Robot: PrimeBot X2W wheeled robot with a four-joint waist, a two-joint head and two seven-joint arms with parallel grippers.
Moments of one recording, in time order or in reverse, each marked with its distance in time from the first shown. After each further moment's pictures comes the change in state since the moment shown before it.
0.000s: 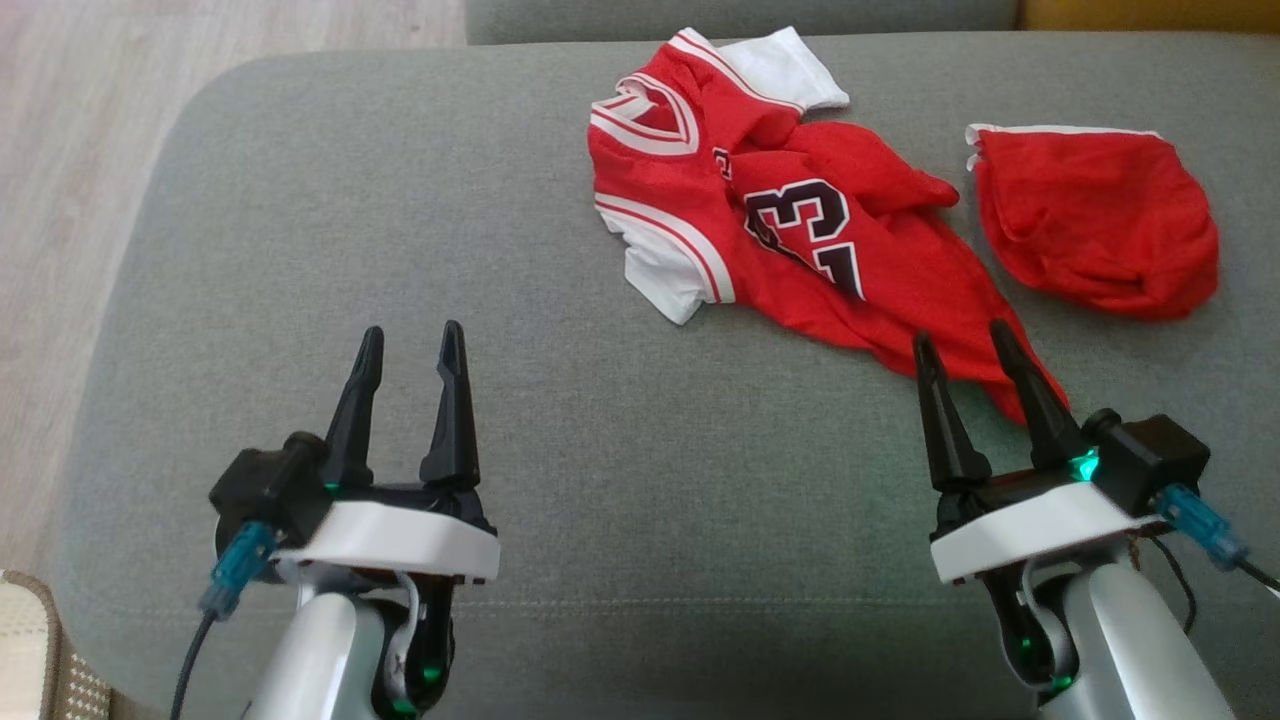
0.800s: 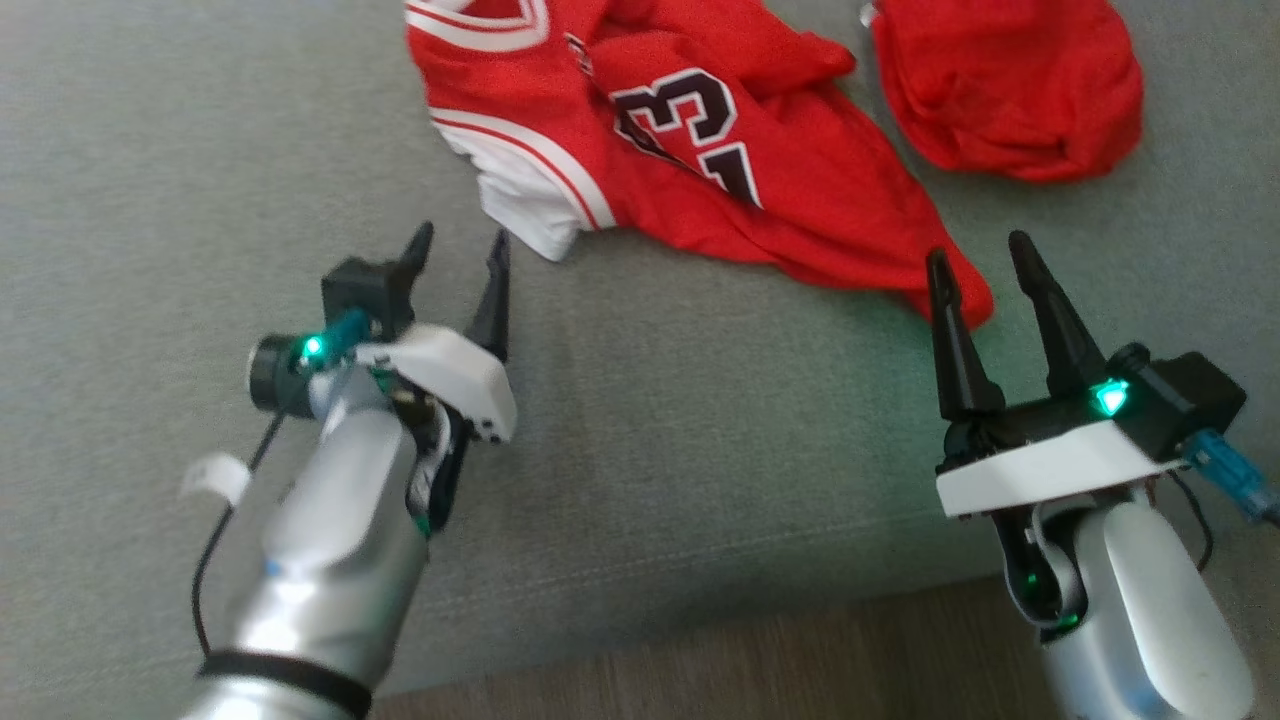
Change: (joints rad) left arm -0.475 -0.008 -0.123 0.652 0.063 -0.055 0.000; right arm -0.083 0.009 -0.015 -0.061 -0.025 0.000 0.000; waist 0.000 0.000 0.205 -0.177
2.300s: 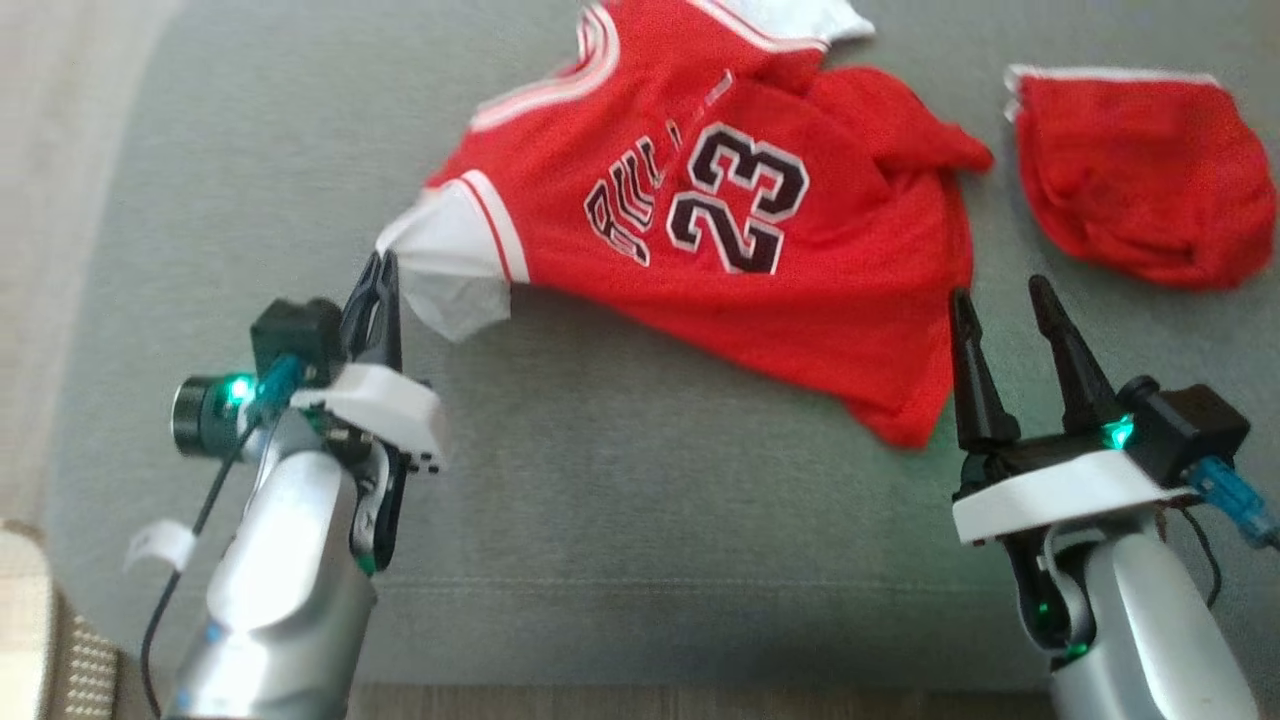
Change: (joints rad) left arm 0.091 0.050 0.128 -0.082 0.114 0.022 0.000; right arm 0.039 0.014 -0.053 0.042 -0.010 0.000 0.000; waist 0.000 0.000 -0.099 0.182
